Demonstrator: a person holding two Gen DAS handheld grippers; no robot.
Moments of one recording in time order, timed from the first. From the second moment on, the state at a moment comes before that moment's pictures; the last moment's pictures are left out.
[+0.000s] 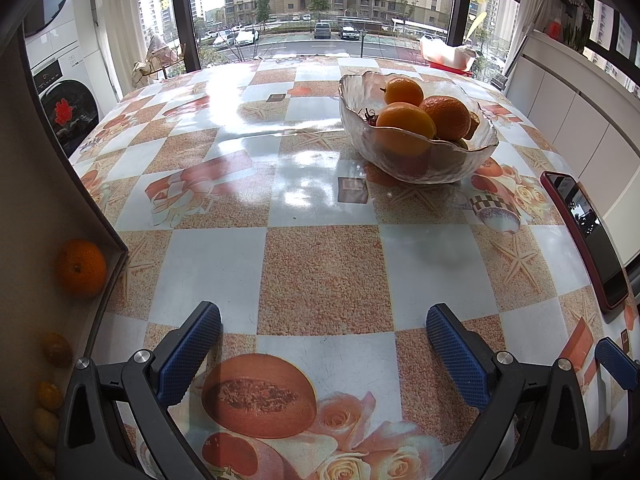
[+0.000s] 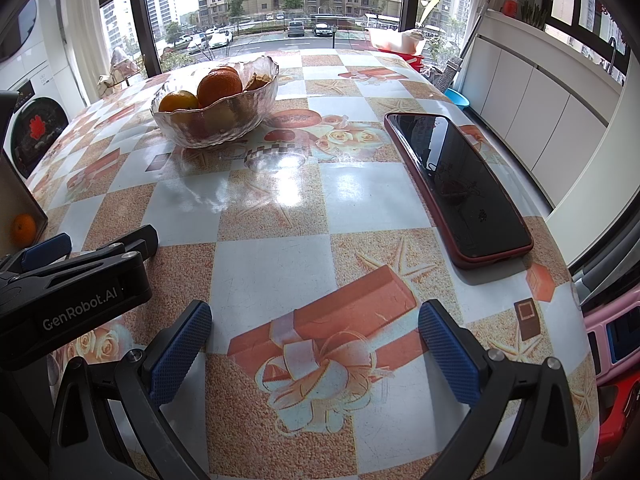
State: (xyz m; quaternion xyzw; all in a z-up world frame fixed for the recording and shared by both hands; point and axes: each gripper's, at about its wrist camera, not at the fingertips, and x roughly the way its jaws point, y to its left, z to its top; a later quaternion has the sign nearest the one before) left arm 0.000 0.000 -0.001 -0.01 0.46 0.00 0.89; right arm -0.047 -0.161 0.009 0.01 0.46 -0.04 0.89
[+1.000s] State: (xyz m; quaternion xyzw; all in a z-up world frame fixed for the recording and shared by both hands) left arm -0.004 -0.002 0.002 -0.01 0.46 0.00 0.89; right arm -0.047 -0.161 0.009 0.01 0.46 -0.04 0.89
